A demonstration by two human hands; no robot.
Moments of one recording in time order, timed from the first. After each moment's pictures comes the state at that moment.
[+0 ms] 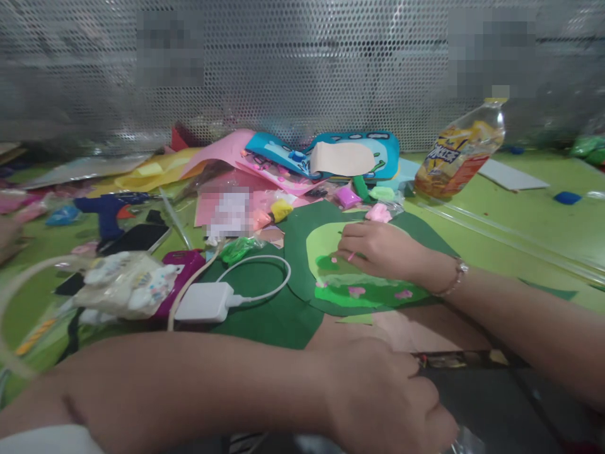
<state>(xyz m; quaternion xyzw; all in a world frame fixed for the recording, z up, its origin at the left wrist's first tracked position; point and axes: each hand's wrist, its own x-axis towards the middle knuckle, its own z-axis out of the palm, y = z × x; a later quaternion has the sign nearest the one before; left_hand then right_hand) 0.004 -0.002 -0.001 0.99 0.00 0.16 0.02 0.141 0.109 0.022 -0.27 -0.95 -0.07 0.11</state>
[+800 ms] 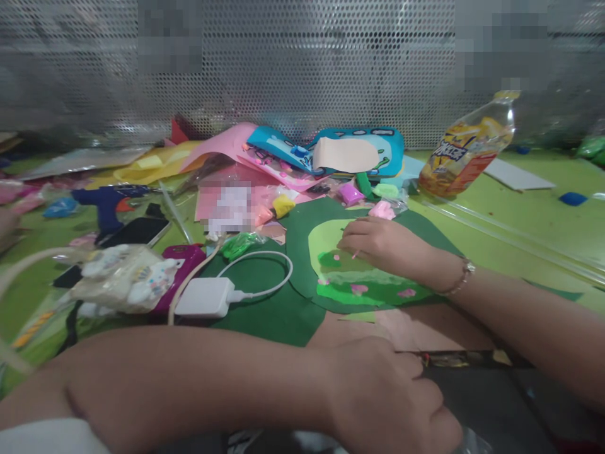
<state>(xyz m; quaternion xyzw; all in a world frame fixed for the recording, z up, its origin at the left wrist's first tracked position) 0.005 -0.002 -0.007 0.98 0.01 0.20 0.04 0.146 0.113 0.021 -0.25 -0.96 -0.09 0.10</state>
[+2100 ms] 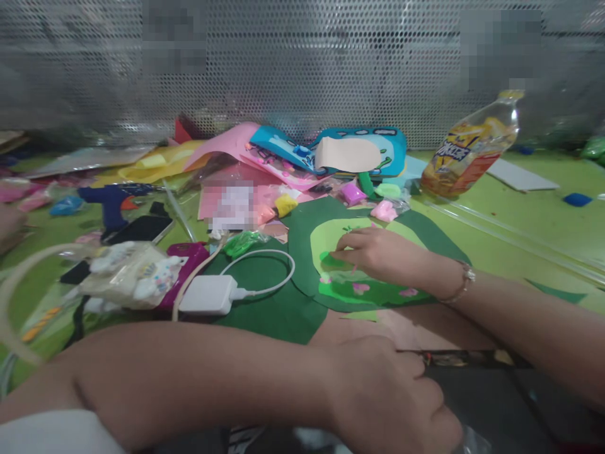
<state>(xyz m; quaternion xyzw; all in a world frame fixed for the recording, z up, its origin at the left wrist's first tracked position) 0.005 -0.005 -0.011 0.97 0.01 0.25 -0.01 0.139 0.106 0.016 -0.20 -0.97 -0.11 0.04</state>
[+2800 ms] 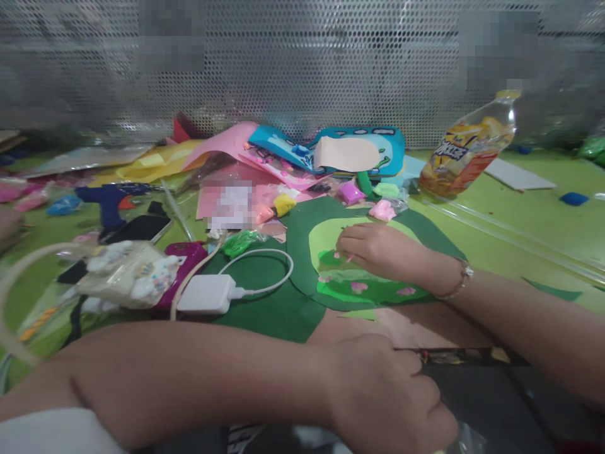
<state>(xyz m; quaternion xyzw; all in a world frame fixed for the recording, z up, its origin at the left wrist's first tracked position) 0.007 -0.003 -0.006 0.98 0.00 0.21 0.01 0.140 0.107 0.019 -0.25 -0.96 -0.07 0.09</state>
